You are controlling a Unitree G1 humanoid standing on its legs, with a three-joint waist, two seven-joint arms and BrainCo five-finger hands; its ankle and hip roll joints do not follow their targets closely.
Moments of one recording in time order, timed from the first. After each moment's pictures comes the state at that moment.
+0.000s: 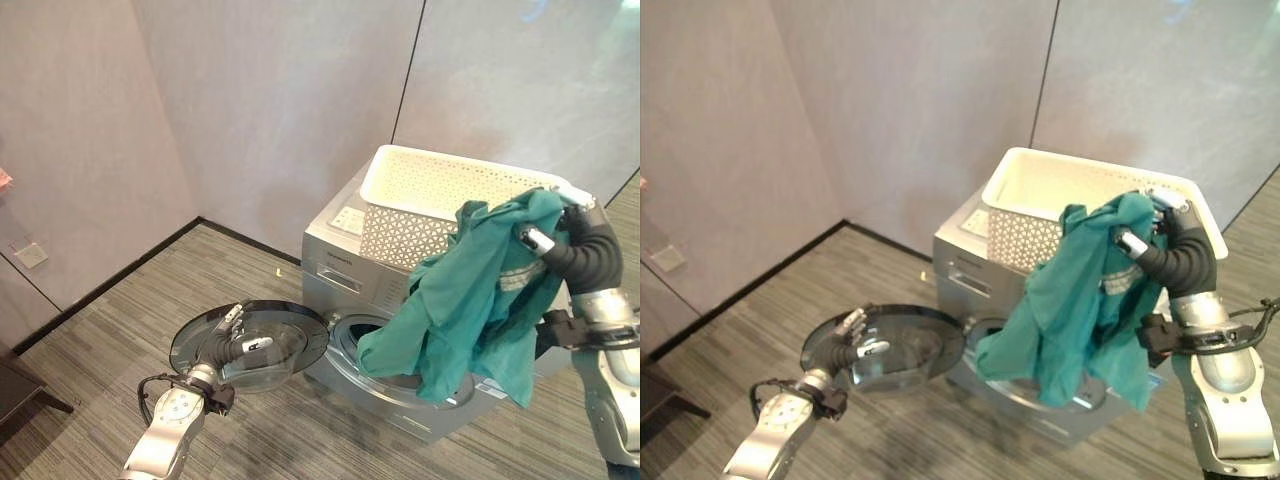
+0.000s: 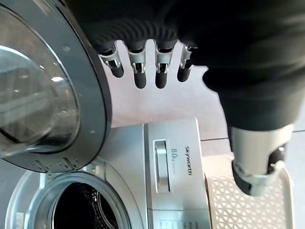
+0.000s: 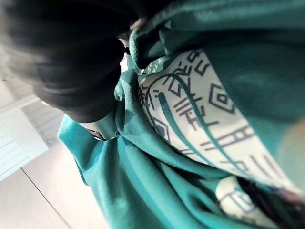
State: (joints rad) left arm 0.14 0.43 -0.16 0.04 -0.26 -0.01 -0.07; right arm 0.18 -0.65 -0.22 -0.47 0.46 -0.16 0.15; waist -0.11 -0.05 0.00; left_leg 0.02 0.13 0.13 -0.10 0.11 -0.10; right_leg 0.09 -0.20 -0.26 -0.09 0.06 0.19
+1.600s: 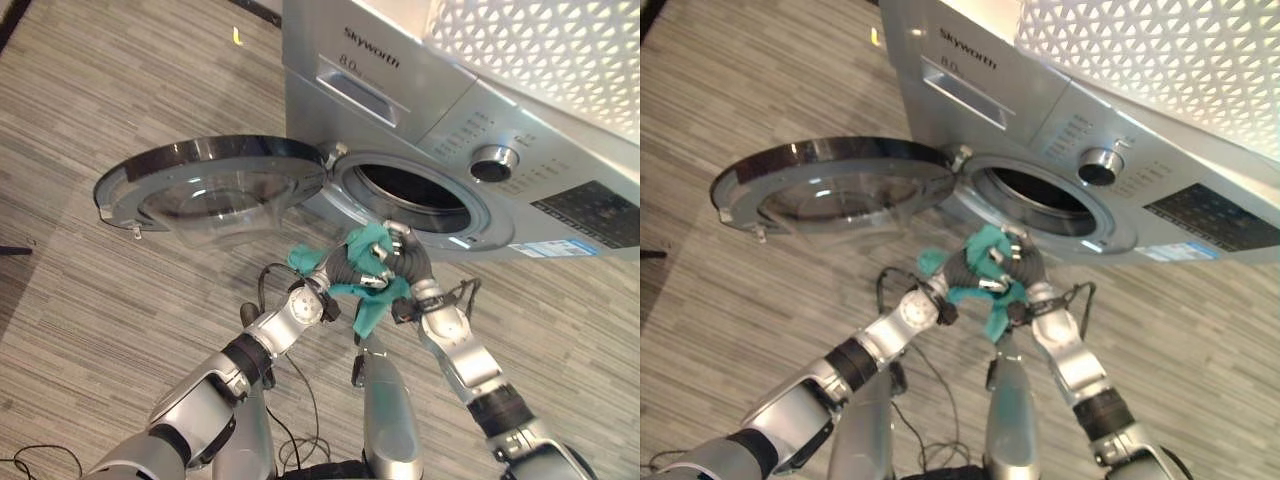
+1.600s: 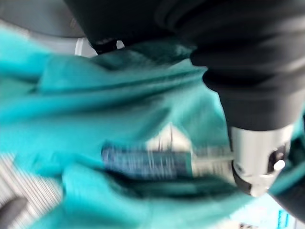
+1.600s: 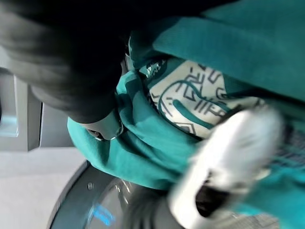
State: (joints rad) left arm -0.71 0.17 -0.72 0.58 -0.10 -0.04 0.18; right arm -0.38 -0.31 0.33 0.14 0.21 -0.07 -0.23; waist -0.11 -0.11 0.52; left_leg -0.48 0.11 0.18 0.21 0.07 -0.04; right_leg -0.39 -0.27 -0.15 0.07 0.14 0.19
